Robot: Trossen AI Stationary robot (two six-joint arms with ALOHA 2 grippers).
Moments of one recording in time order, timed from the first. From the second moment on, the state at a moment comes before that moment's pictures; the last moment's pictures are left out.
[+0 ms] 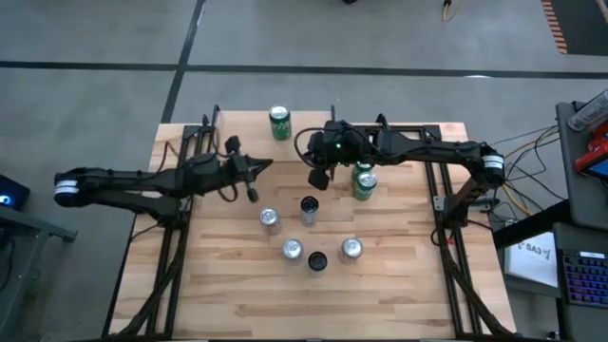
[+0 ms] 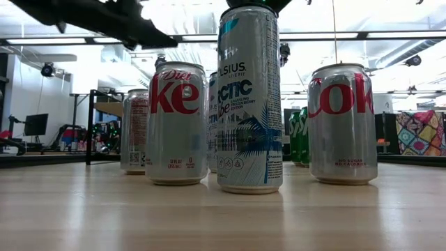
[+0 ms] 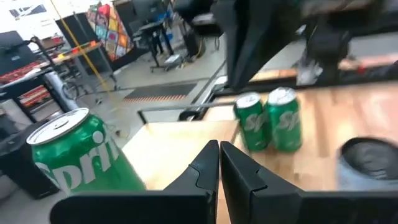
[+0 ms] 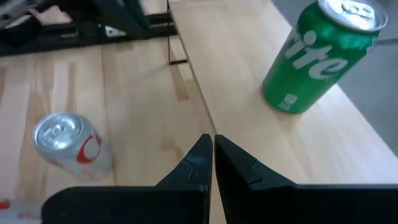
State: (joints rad) left arm 0.16 0.97 0.58 0.26 -0.29 0.27; right arm -0.19 1.66 1.53 -0.48 0.10 -0.01
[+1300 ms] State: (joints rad) left arm 0.59 1.32 0.76 0.25 0.01 0.27; right arm -0.16 1.65 1.52 -0.54 0.10 -0.02
